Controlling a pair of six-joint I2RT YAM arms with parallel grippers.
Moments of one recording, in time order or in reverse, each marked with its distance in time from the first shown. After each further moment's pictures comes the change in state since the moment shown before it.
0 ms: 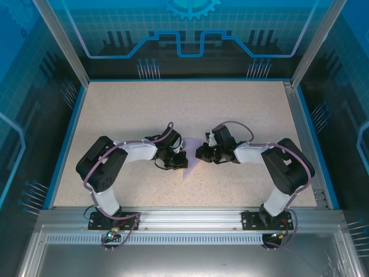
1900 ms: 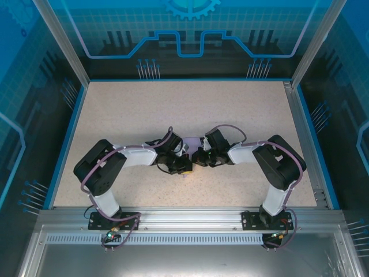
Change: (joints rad) left arm -0.050 -0.033 -0.067 0.125 0.103 -0.183; right arm 0.059 0.094 0.023 0.009 0.009 0.016
